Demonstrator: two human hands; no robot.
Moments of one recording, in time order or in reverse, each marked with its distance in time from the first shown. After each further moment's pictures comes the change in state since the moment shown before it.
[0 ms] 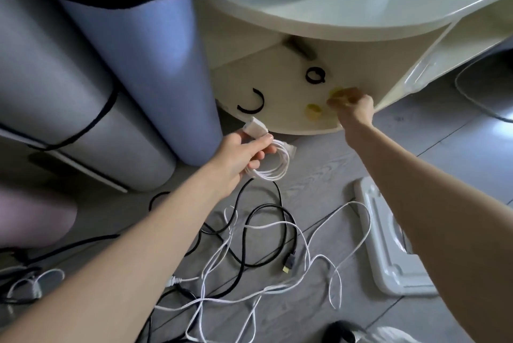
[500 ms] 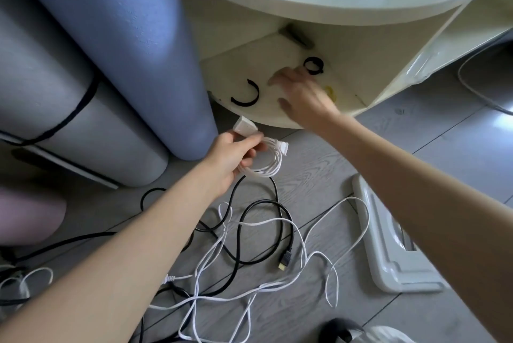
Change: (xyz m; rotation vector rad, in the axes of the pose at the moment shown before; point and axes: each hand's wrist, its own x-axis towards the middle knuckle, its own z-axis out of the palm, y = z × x) left_hand 0.015 -0.016 -0.001 -0.062 0.078 -0.044; right_hand -0.018 -0.013 0.041 -0.789 -0.312 -1.054
